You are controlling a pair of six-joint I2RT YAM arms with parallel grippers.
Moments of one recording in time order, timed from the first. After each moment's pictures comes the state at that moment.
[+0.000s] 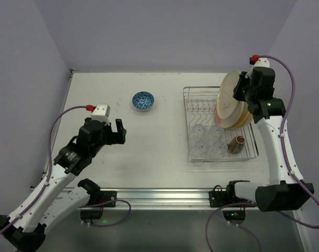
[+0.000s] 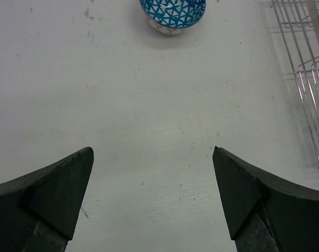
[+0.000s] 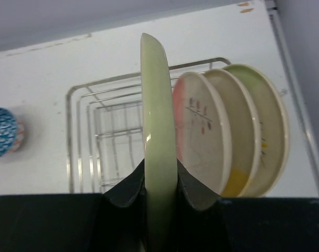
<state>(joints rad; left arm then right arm) -0.55 0.71 0.79 -0.59 -0.27 -0.36 0.04 1.25 1.41 -0.66 0.13 0.18</state>
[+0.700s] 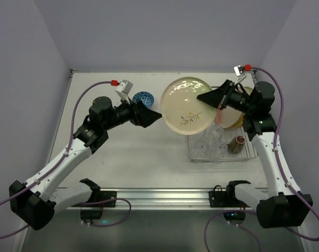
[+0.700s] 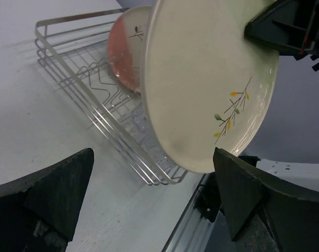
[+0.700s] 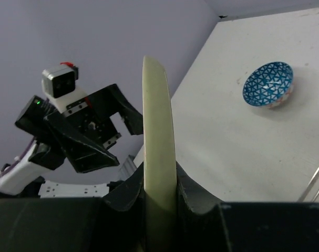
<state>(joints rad) -0.54 1.04 0.93 -0.02 0.41 -0.55 0.05 1.08 1.07 -0.05 -0.90 0.80</state>
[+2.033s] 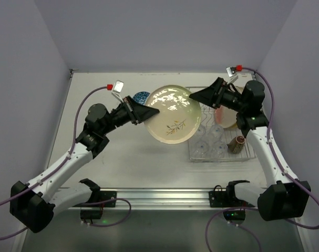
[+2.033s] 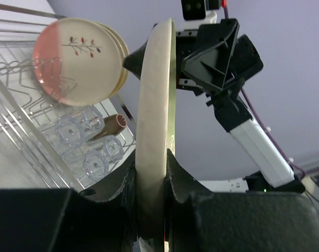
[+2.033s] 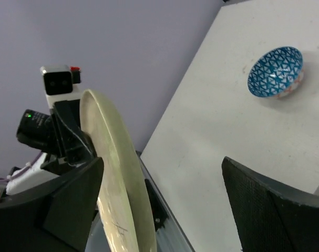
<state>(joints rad) -0.54 1.06 0.80 0.38 0.52 -1.05 0.10 1.16 1.02 0.08 -0.92 0.88</state>
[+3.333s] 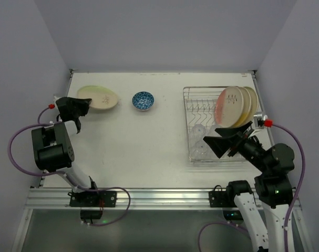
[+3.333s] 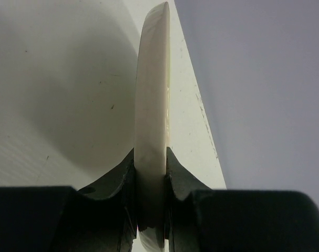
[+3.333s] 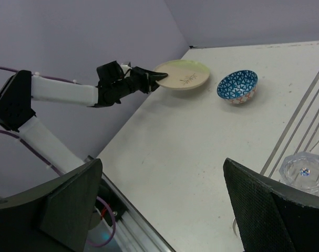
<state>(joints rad) 0.32 1.70 0.79 0.51 0.24 -1.12 0.10 0.36 0.83 -0.39 -0.66 0.62</state>
